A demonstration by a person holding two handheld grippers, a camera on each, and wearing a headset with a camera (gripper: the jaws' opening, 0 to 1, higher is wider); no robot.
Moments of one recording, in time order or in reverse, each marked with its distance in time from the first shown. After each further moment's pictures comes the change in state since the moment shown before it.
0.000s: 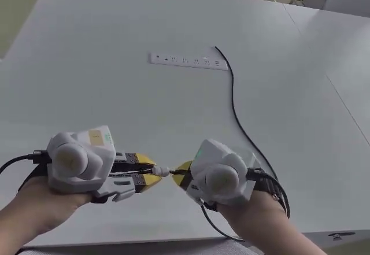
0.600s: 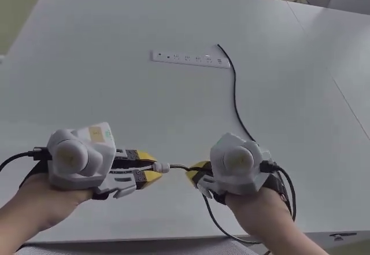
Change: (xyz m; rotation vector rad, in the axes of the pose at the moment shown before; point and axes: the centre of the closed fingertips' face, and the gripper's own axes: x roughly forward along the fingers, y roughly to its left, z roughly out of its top) left arm 0.003 0.001 0.001 -0.006 -0.002 0.015; right arm 0.004 -0.023 -0.037 0.297 0.022 -0.028
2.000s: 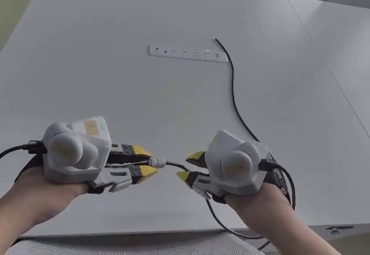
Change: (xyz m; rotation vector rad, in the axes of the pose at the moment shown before) left arm 0.001 -0.001 -0.002 -0.010 0.014 0.001; right arm -0.014 0.029 0.023 -0.279 -0.056 0.064
